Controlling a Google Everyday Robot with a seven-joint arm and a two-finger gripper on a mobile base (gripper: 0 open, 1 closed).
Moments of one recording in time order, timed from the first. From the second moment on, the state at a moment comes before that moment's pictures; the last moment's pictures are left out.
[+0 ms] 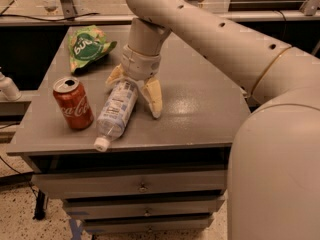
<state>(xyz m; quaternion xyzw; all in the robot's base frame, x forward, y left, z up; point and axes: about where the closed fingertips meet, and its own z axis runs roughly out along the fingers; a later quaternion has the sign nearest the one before) 0.575 0.071 0.812 -0.93 0.32 0.13 0.12</state>
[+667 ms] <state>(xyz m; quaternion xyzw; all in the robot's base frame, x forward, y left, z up) 0.578 0.072 0.818 -0.93 0.32 0.13 0.11</state>
